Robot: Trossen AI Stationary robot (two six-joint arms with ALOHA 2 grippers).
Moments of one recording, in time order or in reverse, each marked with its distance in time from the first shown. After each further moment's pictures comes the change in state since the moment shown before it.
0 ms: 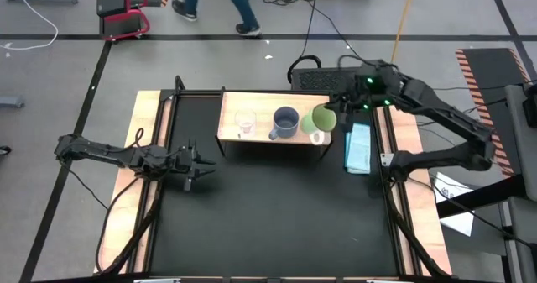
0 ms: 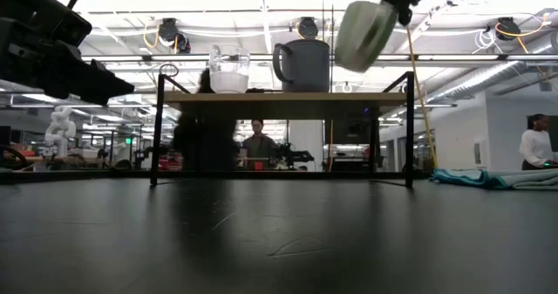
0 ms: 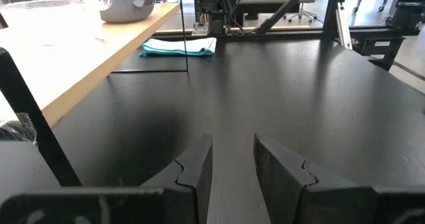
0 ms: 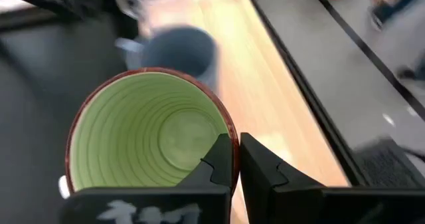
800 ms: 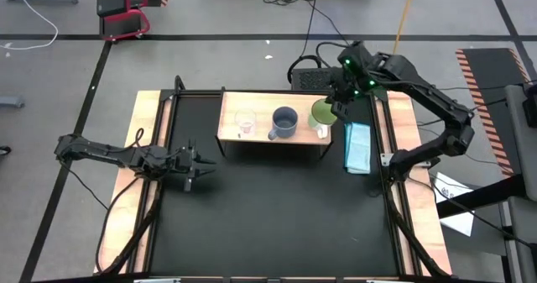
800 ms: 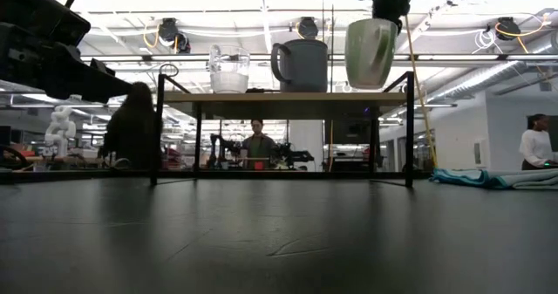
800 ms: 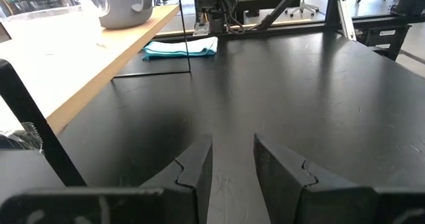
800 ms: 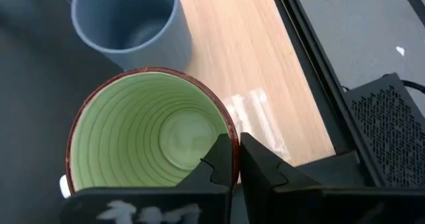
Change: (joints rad) left arm 0.000 0.000 0.001 -0.013 -0.005 0.054; right arm -0.092 0.282 0.308 -0.360 -0.008 -0.096
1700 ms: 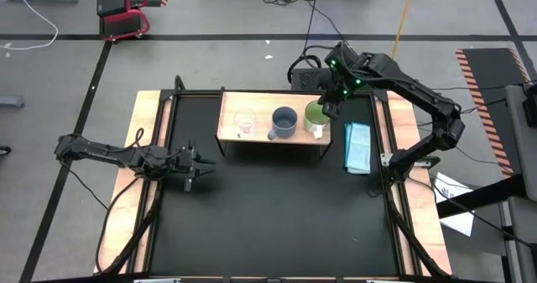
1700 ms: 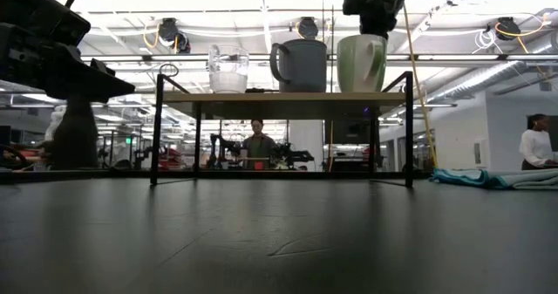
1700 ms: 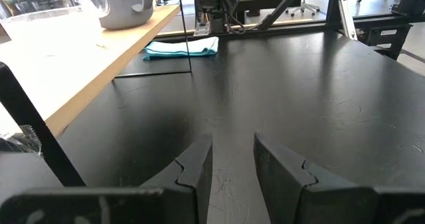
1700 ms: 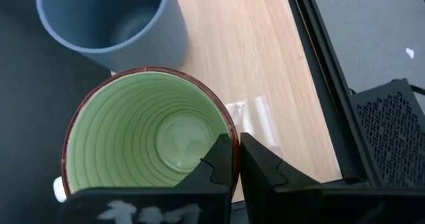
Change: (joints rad) left arm -0.001 0.000 0.000 -0.002 -0.003 0.001; right arm 0.005 0.107 0.007 0.031 0.003 -0.064
